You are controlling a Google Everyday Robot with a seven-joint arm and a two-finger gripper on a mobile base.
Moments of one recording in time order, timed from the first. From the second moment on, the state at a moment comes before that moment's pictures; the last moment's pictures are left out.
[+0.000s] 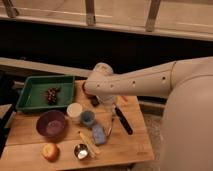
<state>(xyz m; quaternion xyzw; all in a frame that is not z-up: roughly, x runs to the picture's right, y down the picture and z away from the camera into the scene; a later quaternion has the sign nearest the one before) 0.042 0.085 0.762 -0.20 0.19 0.29 0.92</state>
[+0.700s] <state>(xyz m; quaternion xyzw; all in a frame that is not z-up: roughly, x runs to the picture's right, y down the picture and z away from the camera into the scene) -0.012 0.095 0.775 -0.21 0.17 0.14 0.95</state>
